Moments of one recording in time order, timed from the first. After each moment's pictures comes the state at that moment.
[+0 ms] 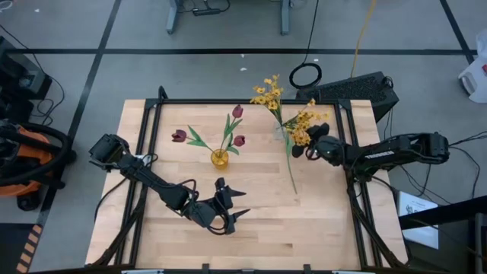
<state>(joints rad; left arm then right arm) -0.54 1.71 0.98 0.29 -0.68 -0.33 -0.24 1.12 0.13 0.68 0.60 0.30</state>
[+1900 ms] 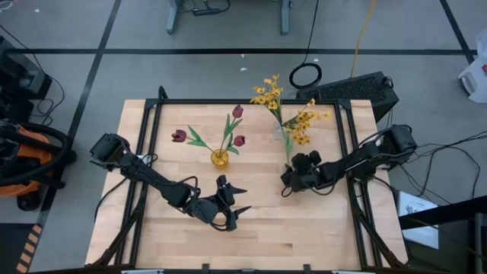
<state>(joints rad) -0.51 1.71 0.98 0.28 -0.66 -0.33 0.24 1.56 0.44 -0.02 0.78 0.99</state>
